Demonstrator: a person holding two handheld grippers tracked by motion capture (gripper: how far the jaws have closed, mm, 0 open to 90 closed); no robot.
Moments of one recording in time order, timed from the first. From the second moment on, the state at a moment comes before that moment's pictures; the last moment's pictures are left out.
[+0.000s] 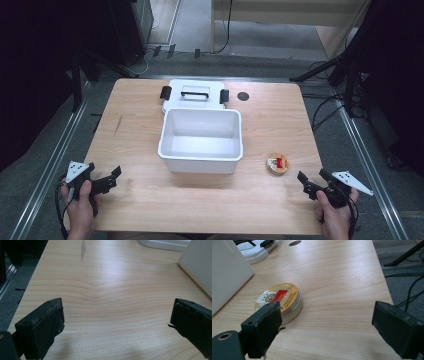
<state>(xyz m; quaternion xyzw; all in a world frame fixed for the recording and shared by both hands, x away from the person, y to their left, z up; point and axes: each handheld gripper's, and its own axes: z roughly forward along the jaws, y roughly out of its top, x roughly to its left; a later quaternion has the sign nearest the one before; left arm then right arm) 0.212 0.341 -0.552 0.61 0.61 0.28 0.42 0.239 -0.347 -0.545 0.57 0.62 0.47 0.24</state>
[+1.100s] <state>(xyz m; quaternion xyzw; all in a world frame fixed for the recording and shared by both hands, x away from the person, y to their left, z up) 0.211 0.342 -0.553 0.61 0.61 0.27 0.42 0.277 -0.293 -0.502 0.54 0.76 0.30 0.20</state>
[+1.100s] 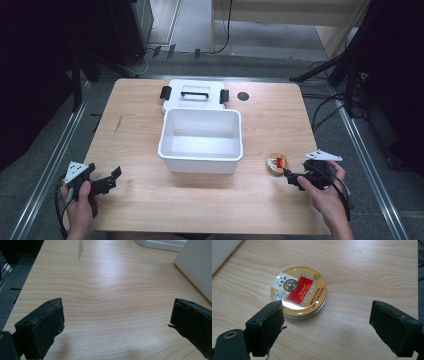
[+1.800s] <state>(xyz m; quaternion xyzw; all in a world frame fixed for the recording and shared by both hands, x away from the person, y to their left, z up) 0.212 0.342 -0.553 0.62 0.61 0.26 0.42 0.306 -0.261 -0.492 0.52 0.82 0.20 0.13</state>
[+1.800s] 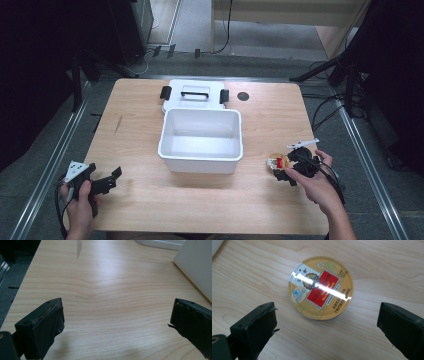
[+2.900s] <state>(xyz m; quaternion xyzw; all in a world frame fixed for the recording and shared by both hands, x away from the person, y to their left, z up) 0.213 0.343 -0.553 0.62 0.61 0.26 0.43 0.350 -0.229 -0.504 0.53 0.84 0.06 0.08</state>
